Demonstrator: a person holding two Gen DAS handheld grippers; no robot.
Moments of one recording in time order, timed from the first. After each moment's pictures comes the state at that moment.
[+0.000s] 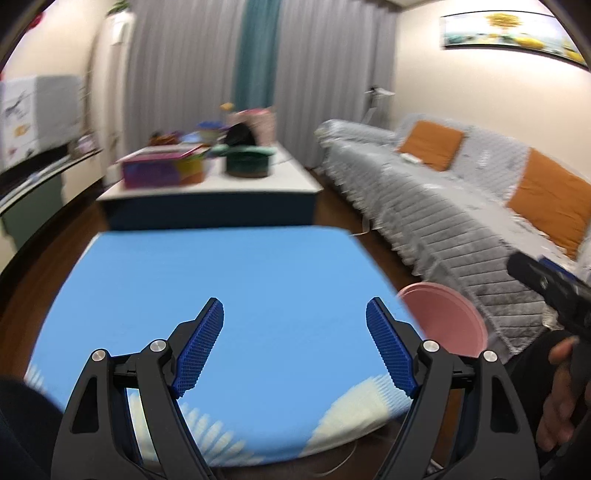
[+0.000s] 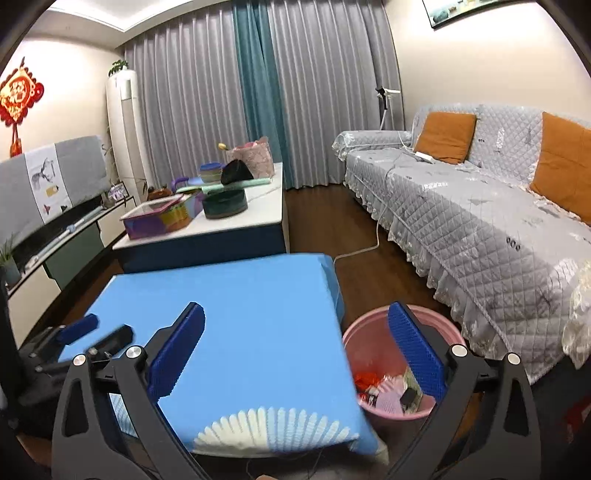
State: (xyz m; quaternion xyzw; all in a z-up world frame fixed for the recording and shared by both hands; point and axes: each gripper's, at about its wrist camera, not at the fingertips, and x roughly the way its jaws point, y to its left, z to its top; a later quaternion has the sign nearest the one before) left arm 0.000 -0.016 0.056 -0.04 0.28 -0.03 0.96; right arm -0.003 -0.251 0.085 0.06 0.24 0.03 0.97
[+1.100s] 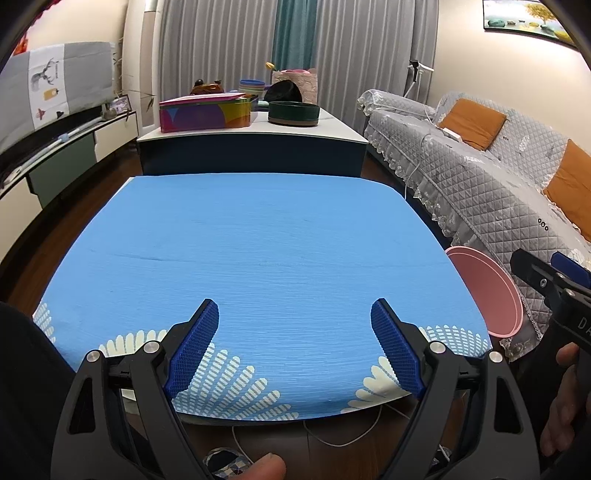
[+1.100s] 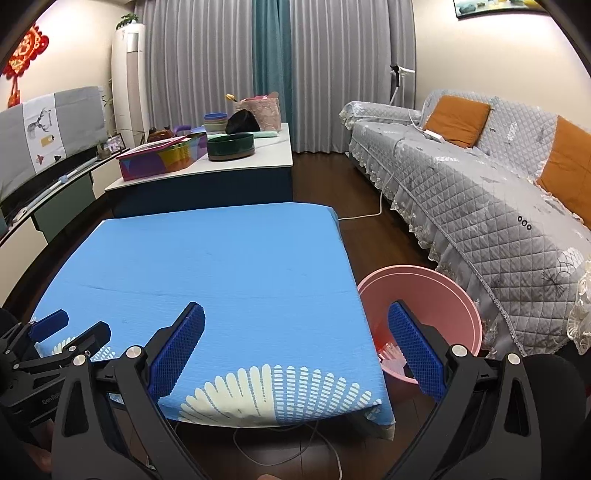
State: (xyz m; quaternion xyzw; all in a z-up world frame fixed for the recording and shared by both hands) left arm -0.007 0.001 0.006 -0.05 0.33 0.02 0.94; right arm 0.010 -0.209 0.033 0.01 0.30 0.03 0.95
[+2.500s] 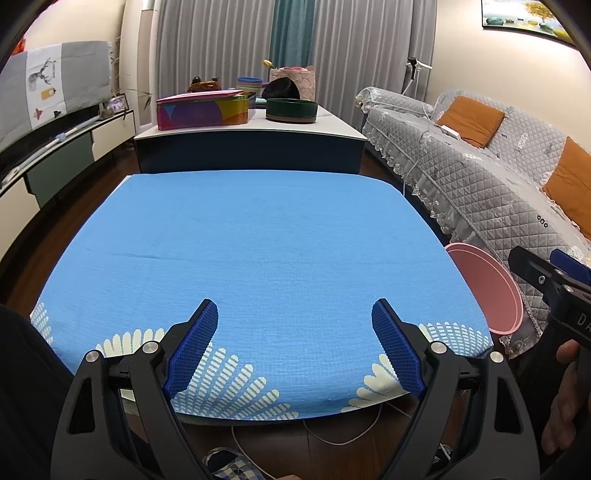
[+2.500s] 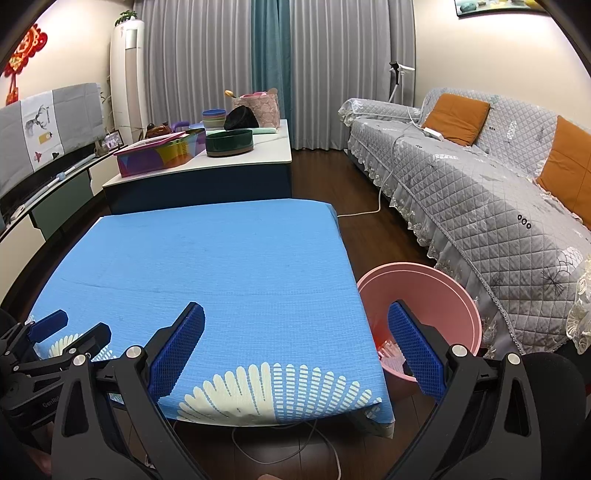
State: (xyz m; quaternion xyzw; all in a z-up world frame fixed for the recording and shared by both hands) left arm -0.007 -0.002 0.004 -0.05 0.34 0.01 0.94; right arm 0.010 -0.210 0.029 0.01 0.30 0.03 0.95
